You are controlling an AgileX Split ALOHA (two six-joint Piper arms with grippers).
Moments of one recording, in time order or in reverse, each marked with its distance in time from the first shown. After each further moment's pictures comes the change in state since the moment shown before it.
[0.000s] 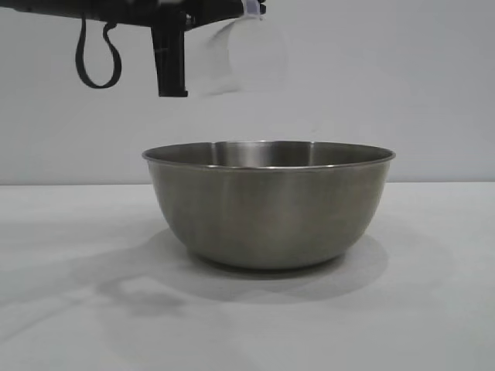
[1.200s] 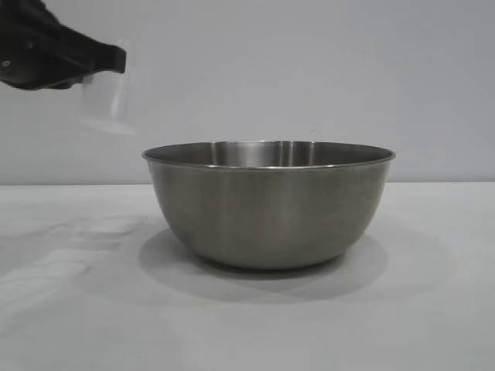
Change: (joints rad) left arm 0.000 0.011 0.207 -0.956 -0.002 -0.876; right arm 0.000 0.000 0.000 0.000 0.000 0.000
